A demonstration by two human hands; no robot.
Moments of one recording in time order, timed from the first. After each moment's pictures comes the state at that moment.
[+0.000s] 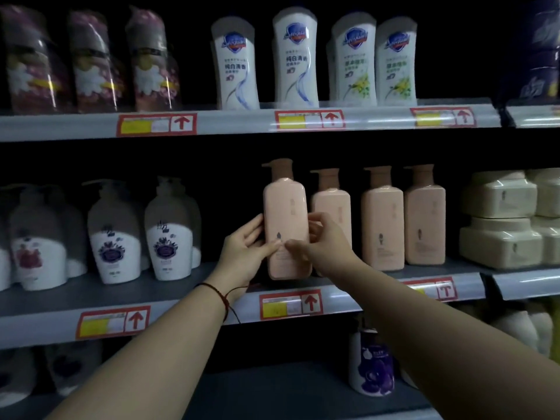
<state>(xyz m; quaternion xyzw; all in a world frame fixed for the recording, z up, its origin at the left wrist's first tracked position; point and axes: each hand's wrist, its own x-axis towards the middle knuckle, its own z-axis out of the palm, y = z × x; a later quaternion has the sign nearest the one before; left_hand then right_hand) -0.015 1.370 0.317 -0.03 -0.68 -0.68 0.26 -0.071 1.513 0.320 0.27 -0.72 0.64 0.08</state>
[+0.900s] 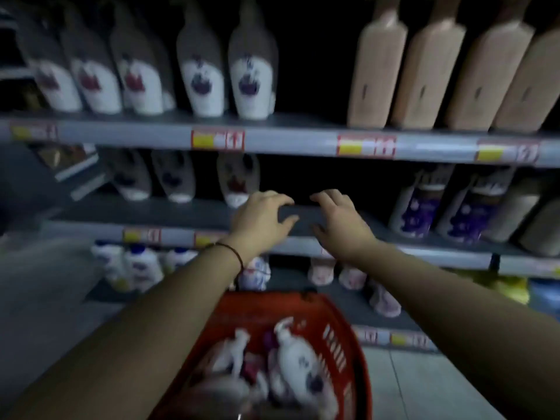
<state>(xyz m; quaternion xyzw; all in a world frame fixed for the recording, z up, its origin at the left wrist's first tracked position) 0.165 1.333 0.166 0.10 -0.95 -0.17 0.23 0.089 1.483 0.161 0.40 -0.89 0.20 0.11</state>
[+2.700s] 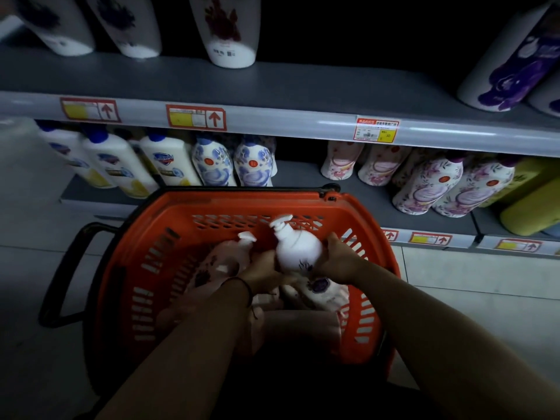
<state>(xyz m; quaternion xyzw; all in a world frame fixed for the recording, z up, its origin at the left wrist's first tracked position) 0.218 1.334 -0.167 0.23 -0.81 -0.50 -0.21 0.121 1.490 -0.114 0.16 -0.87 0.25 -0.39</state>
